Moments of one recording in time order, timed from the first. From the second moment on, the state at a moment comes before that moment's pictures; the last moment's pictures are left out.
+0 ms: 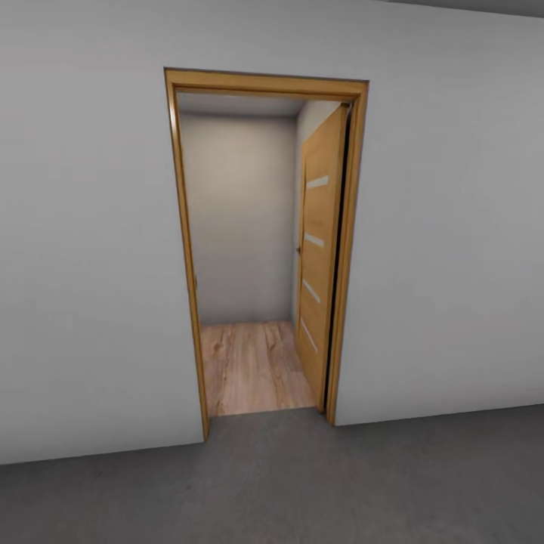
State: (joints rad) left arm -0.18 0.02 -0.13 -0.01 0.38 -0.12 0.01; right arm -0.13 -0.01 0.60 0.03 -0.51 -0.19 0.00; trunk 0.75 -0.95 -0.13
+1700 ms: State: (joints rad) left arm -0.18 0.02 -0.13 -0.01 0.38 -0.13 0.01; right arm -0.13 -0.01 0.60 0.03 -0.51 -0.19 0.00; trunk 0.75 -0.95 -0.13
